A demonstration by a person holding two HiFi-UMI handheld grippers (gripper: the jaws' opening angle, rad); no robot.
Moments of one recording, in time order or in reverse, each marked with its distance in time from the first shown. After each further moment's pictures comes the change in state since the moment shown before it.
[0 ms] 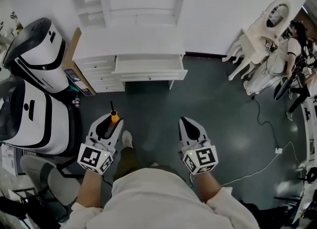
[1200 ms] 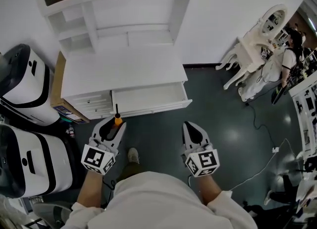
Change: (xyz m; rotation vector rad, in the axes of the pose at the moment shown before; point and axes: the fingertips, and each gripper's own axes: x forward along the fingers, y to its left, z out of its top) left arm 0.195 0.216 0.013 -0.009 -0.012 -0.153; right arm 0.243 -0.066 0.044 -0.005 0.037 -0.170
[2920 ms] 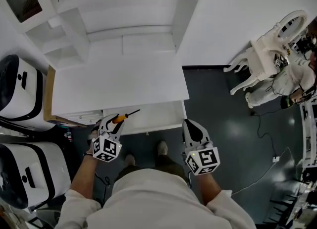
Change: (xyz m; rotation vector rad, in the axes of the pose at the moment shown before) left arm 0.216 0.106 -0.133 0.489 0.507 -0.014; right arm 0.179 -0.143 0.006 0.055 0.078 0.048
